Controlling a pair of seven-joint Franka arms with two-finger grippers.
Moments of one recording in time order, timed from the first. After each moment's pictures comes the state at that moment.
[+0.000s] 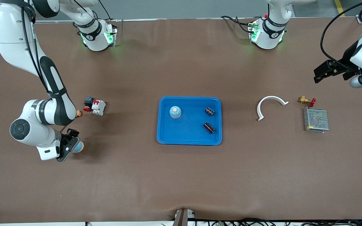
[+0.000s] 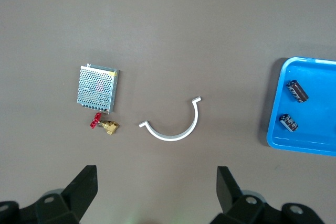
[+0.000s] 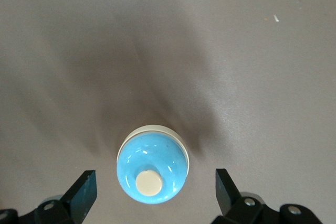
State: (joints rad) left arm 0.02 -0.02 -0.12 -1.57 0.03 1.53 -0.19; right arm 0.00 0.67 -0.04 -1.70 0.01 2.35 -1.09
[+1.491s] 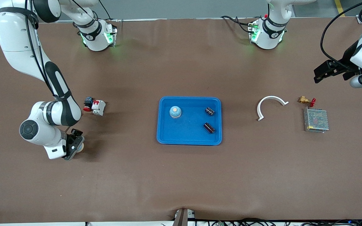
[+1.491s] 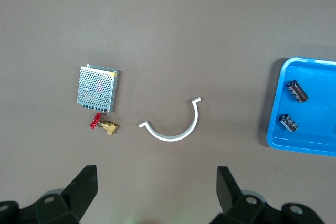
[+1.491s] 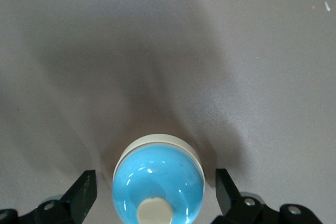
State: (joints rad) left arm 0.02 -0.02 -0.12 -1.57 0.03 1.53 -0.19; right arm -0.01 0.71 -0.03 -1.73 0.01 2.43 -1.13
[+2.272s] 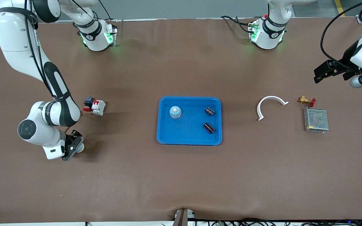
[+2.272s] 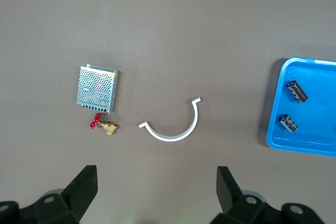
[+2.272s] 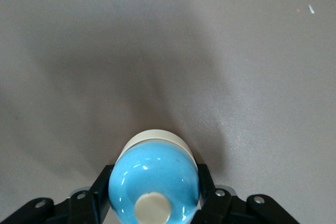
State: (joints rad) left arm 0.02 -0.02 -0.12 -1.57 0.03 1.53 -0.19; right arm -0.01 0.71 -0.03 -1.72 0.06 2.44 -1.13
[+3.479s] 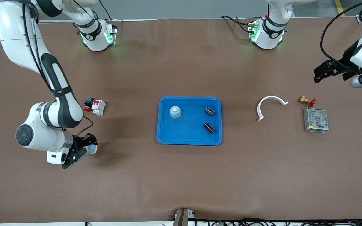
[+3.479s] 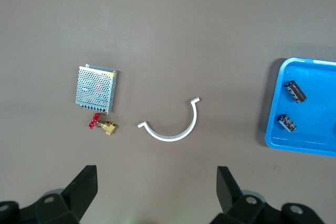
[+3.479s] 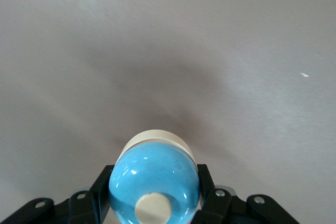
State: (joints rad) left arm 0.02 -0.02 -0.12 -1.57 0.03 1.53 -0.19; right arm 0.03 0.66 0.08 -1.57 0.16 2.17 -0.57
